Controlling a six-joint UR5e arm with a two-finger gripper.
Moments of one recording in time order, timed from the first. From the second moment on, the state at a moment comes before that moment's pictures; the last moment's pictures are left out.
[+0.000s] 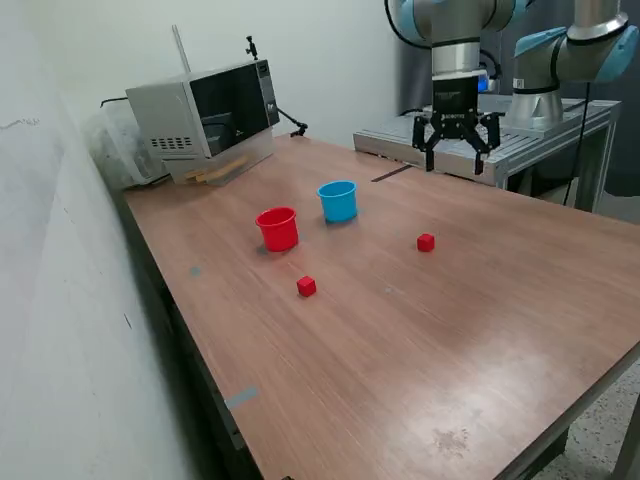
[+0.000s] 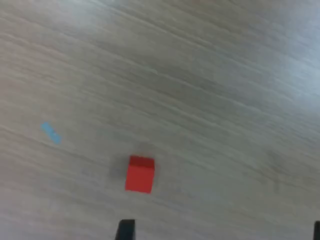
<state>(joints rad) 0.10 -1.23 1.88 -2.34 -1.52 2.90</state>
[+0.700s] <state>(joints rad) 0.08 -1.04 1.85 -2.44 -1.52 2.96</state>
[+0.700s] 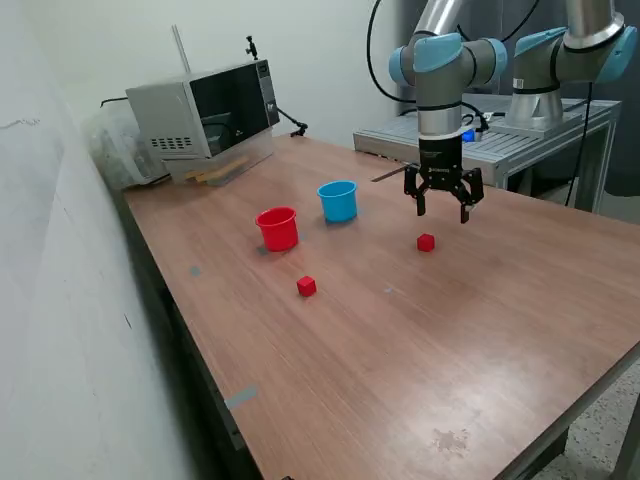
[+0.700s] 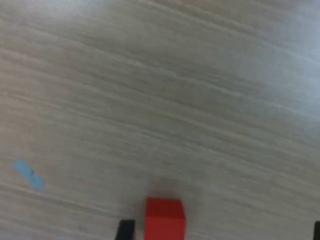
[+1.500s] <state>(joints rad) 0.04 -0.97 1.81 -2.48 -1.53 3.02</state>
